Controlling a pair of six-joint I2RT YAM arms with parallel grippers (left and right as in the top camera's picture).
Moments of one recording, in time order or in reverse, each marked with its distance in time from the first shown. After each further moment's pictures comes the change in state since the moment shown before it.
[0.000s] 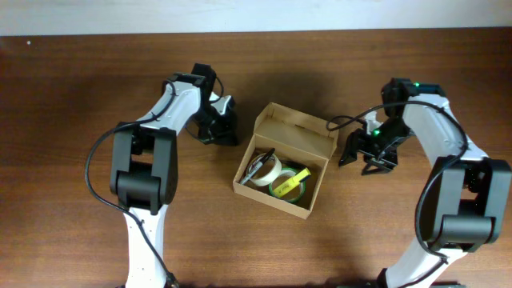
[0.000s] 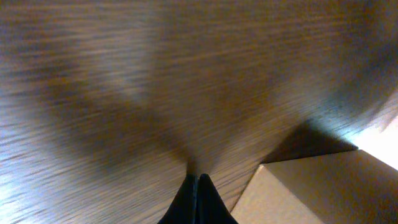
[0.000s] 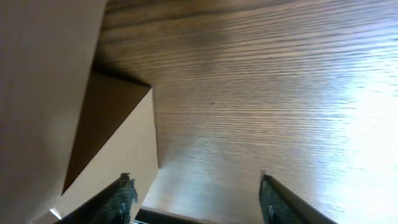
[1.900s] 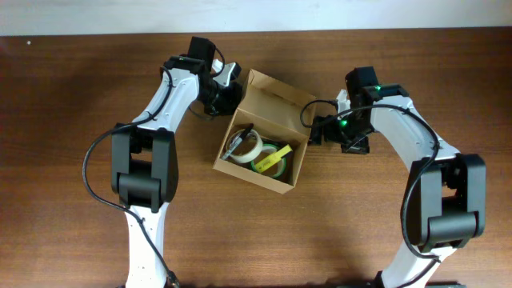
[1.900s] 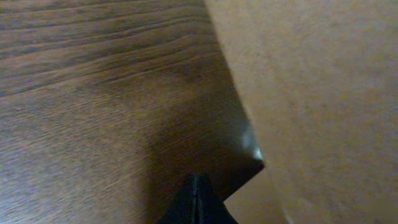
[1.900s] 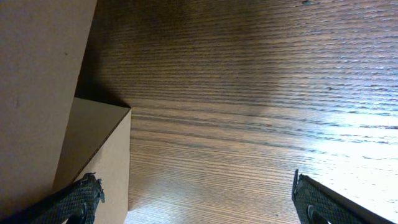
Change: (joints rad) left arm 0.003 0.017 0.185 0.116 0.113 0.018; right arm 0.175 0.008 -0.010 0.344 0.047 0.107
